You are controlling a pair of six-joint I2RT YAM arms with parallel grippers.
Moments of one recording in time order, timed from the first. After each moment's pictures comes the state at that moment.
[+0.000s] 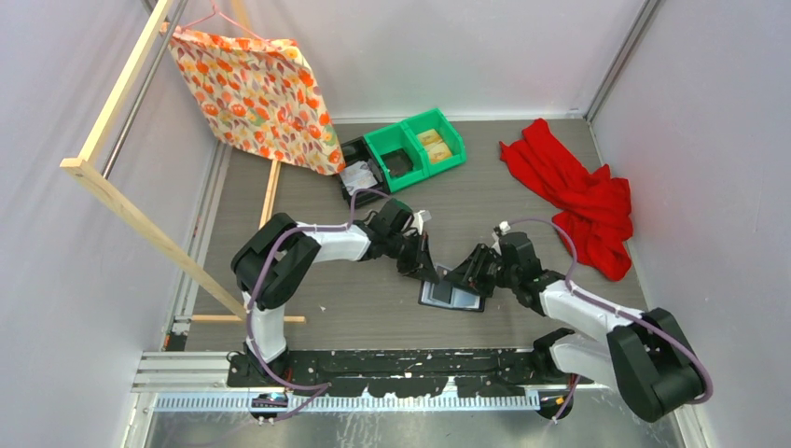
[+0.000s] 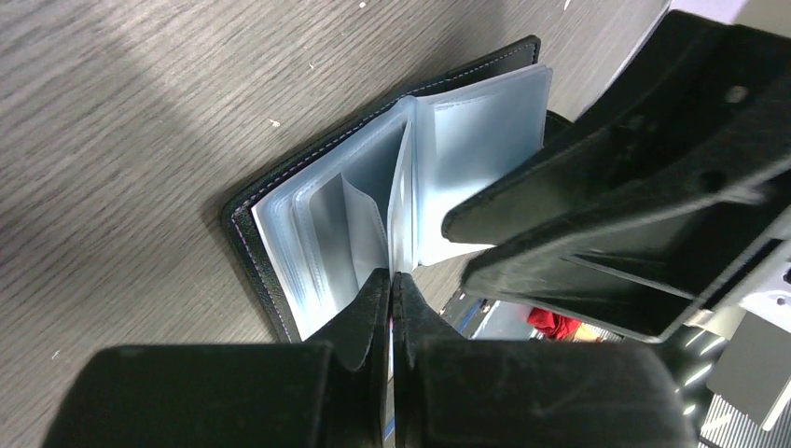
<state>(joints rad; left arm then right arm) -0.77 1.90 1.03 0.00 0.65 -0.79 0.41 1.08 0.31 0.06 -0.41 1.01</state>
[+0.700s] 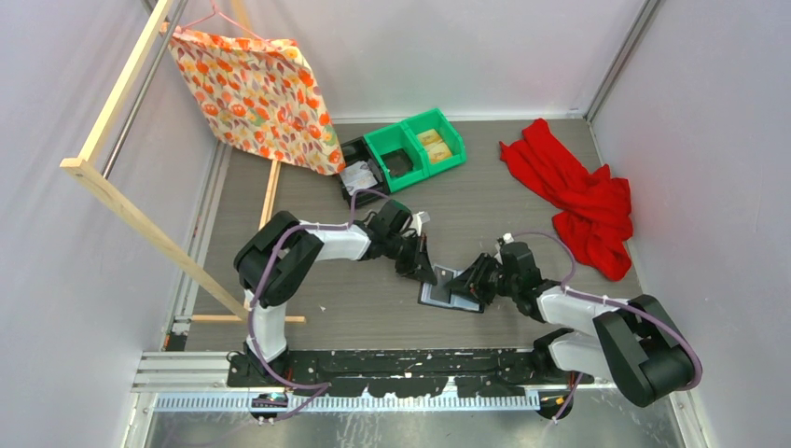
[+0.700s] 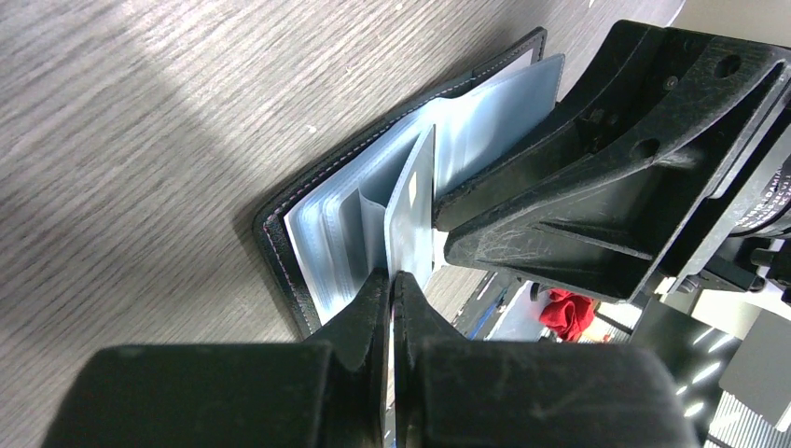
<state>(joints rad) -0.76 1.92 1.03 -0.01 0.64 -0.75 0.39 1.19 0.20 0.25 -0.42 1.10</state>
